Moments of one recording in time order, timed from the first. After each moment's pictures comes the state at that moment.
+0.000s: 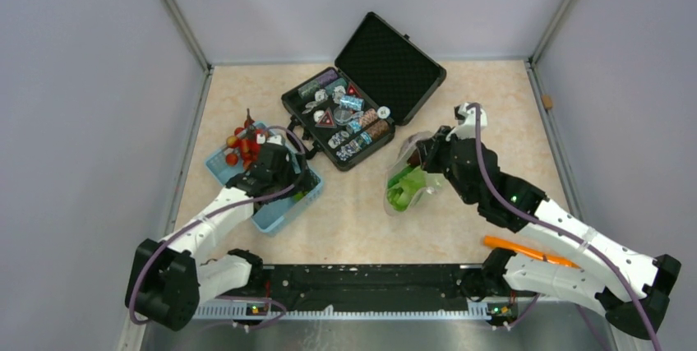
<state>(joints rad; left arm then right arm) -0.37 1.09 0.59 -0.37 -0.04 -0.63 0.91 0.86 0.90 -0.35 0.57 0.60</state>
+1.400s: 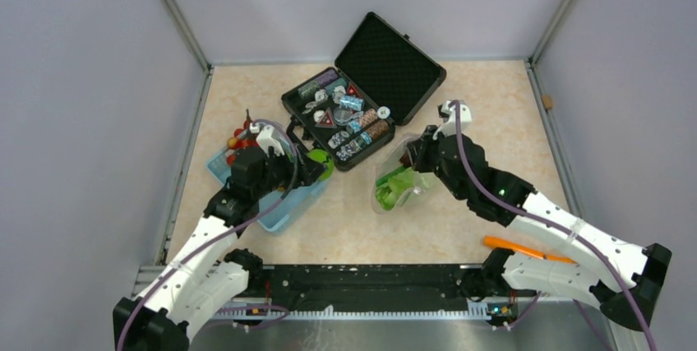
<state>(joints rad) -0.37 0.80 0.55 -0.18 0.25 -0.60 0.92 0.94 0.92 -0.32 0.50 0.54</state>
